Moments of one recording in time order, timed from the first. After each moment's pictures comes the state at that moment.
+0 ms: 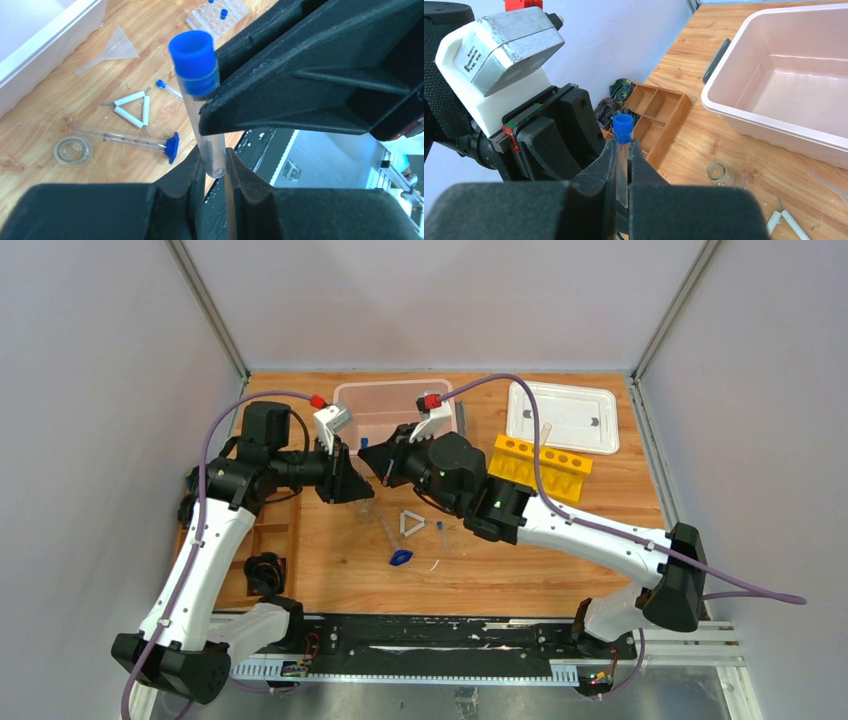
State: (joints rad) left arm -0.24 1.05 1.23 -0.90 0.85 0.04; right arm 1.14 1.44 1.32 0.09 0.30 0.59
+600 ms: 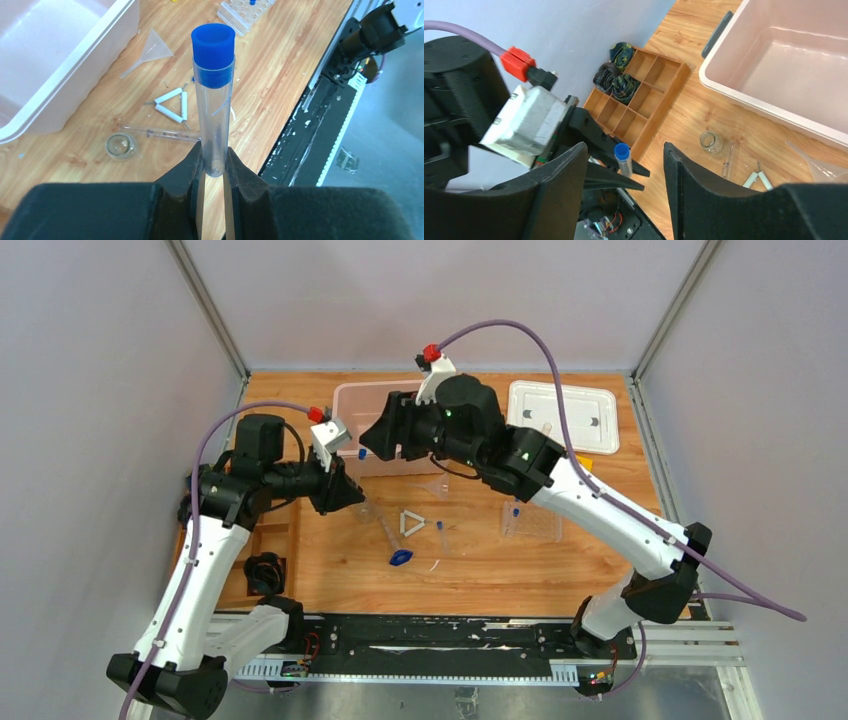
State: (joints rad) left arm -0.24 0.97 1.18 -0.90 0.77 0.24; right arm 1.03 1.50 1.70 -0.42 0.10 0.61
